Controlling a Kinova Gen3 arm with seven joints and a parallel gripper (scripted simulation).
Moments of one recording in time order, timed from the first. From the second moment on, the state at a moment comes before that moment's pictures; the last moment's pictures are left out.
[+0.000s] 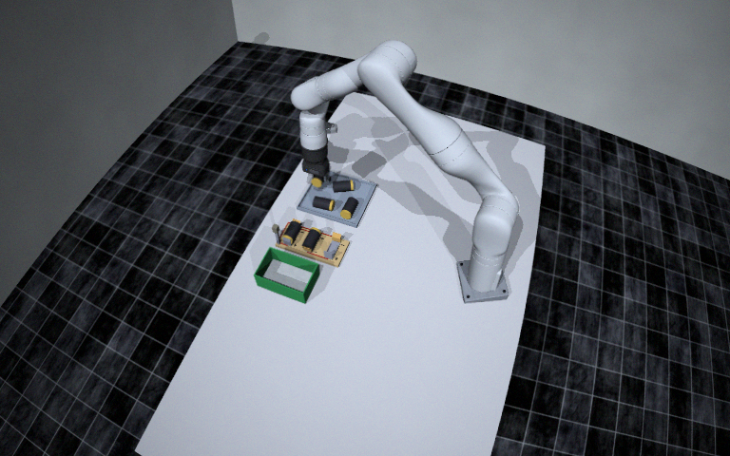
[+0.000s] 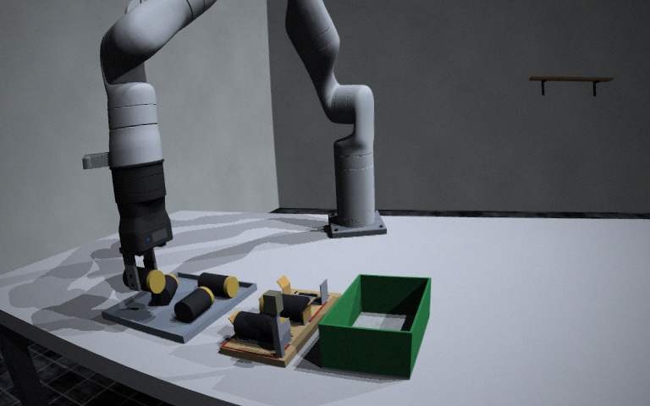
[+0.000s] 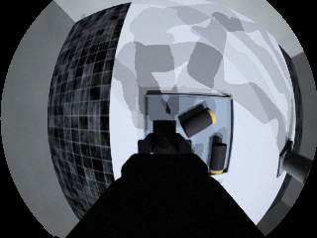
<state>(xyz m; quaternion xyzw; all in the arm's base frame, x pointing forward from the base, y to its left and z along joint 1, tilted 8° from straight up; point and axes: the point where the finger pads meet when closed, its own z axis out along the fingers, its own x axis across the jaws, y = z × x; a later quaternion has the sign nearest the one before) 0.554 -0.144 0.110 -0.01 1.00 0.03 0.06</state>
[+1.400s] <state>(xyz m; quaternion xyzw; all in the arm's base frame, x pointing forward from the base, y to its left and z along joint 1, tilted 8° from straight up) 0.558 -0.144 0.101 -0.01 1.00 0.03 0.06</state>
